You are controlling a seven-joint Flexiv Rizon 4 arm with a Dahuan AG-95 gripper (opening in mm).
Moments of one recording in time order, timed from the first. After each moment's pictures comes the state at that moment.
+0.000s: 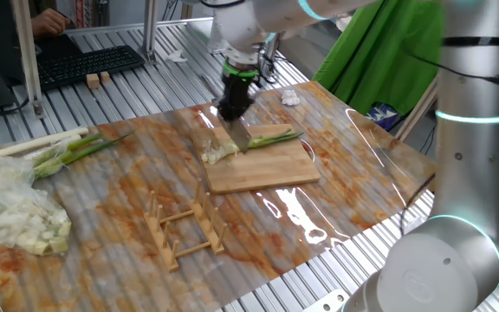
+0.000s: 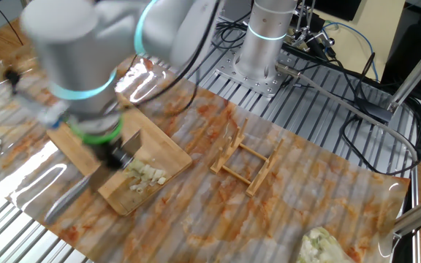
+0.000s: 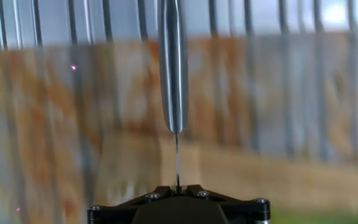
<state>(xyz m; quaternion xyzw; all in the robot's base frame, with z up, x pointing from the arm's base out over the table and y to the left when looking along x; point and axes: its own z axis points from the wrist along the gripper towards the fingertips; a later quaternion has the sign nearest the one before) 0.588 -0.108 0.077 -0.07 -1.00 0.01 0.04</state>
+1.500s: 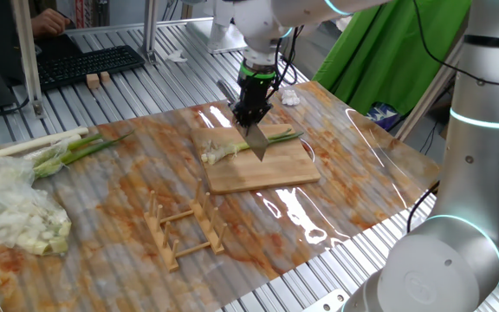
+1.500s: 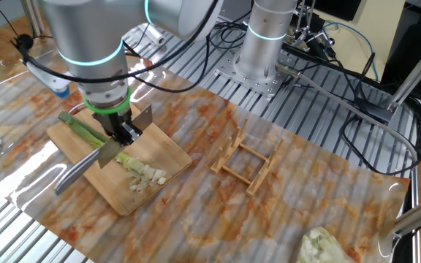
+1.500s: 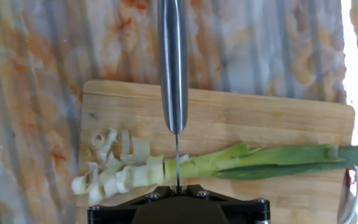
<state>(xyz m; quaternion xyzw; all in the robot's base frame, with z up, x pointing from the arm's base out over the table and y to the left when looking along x) 0.574 -0.125 0.076 -0.06 -1.00 0.01 0.05</state>
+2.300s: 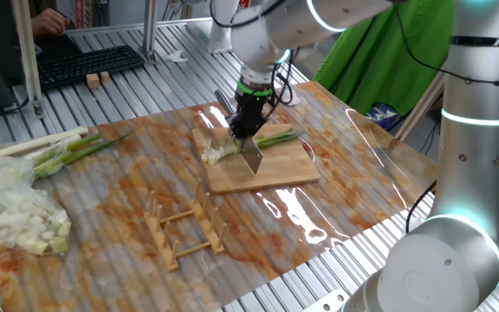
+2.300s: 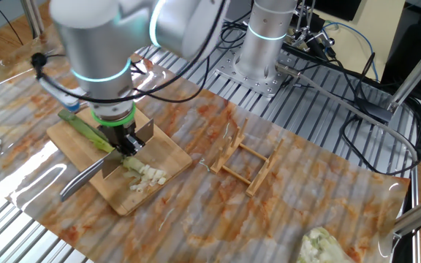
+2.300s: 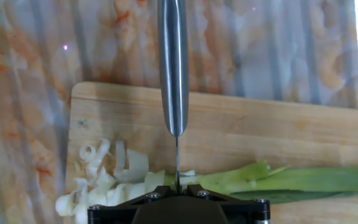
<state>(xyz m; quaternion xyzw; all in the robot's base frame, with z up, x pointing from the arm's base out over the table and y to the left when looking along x) 0.574 -0.123 0.036 -0.06 -1.00 0.01 0.03</state>
